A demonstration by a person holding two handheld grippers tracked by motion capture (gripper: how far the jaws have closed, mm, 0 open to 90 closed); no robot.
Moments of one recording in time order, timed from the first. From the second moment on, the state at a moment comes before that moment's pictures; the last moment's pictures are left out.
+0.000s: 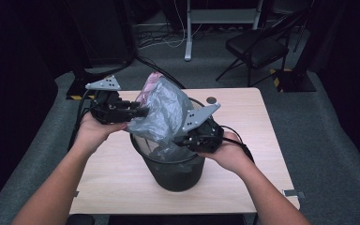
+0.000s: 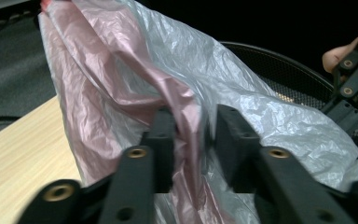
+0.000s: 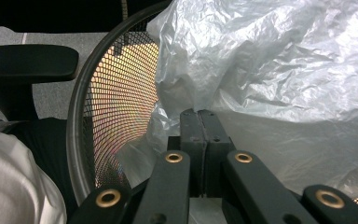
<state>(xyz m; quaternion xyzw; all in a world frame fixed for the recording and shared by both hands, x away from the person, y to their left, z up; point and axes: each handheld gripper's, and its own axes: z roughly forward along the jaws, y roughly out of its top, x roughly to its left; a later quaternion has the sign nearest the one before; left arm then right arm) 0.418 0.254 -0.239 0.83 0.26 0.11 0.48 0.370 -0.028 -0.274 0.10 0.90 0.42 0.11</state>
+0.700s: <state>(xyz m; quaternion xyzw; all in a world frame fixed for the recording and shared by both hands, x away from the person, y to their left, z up) 0.388 0.237 -0.258 0.86 0.18 0.10 0.46 0.387 -0.038 -0.254 0.15 0.86 0.46 0.13</state>
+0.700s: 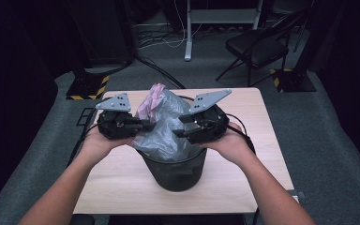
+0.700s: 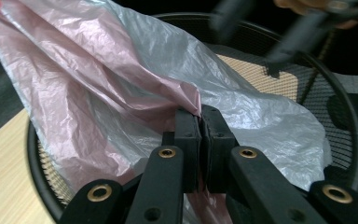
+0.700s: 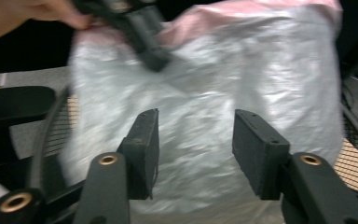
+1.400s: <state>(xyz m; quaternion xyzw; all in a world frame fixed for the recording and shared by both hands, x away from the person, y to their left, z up) 0.377 0.236 -0.261 0.87 0.13 0.08 0.47 0.430 -0.033 -0.262 0.17 0.87 0.45 0.09</state>
